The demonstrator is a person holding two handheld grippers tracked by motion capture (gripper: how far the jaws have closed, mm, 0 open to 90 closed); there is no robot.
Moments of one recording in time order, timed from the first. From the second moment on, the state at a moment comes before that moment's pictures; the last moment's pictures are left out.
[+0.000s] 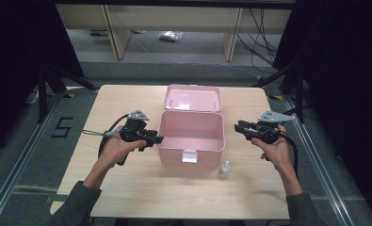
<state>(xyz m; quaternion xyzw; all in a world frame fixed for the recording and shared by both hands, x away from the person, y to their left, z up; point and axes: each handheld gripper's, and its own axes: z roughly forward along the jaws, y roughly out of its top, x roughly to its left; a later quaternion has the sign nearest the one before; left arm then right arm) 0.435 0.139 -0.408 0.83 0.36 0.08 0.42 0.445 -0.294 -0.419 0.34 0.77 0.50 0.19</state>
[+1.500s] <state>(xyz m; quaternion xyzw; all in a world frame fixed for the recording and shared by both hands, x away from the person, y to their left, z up) 0.424 0.138 -0.402 0.84 0.34 0.08 0.41 0.356 -0.331 -0.472 0.37 0.78 0.49 0.15</state>
